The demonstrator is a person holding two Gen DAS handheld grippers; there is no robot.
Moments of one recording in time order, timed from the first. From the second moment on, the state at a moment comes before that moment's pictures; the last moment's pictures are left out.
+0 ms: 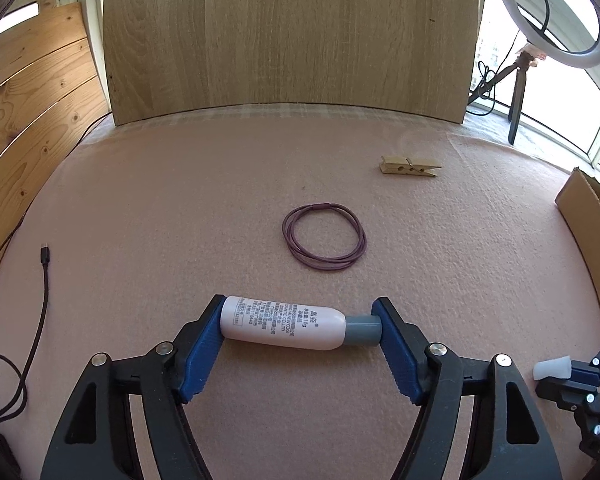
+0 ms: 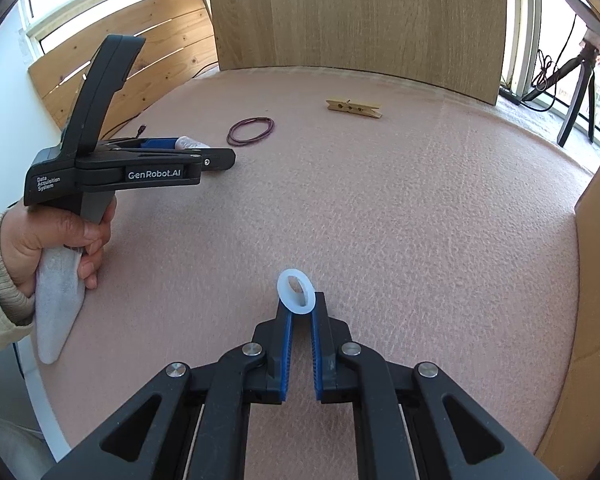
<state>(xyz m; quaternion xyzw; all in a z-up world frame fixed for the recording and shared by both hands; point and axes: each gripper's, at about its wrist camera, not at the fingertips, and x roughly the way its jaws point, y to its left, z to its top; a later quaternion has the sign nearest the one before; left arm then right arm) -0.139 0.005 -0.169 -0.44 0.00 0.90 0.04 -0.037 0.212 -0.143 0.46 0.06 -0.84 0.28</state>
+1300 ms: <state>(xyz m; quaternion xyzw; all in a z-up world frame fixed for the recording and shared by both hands) -0.043 0.133 -0.014 -0.32 0.01 0.94 0.10 0.000 0.305 -0.023 0.32 -0.02 -0.93 0.16</state>
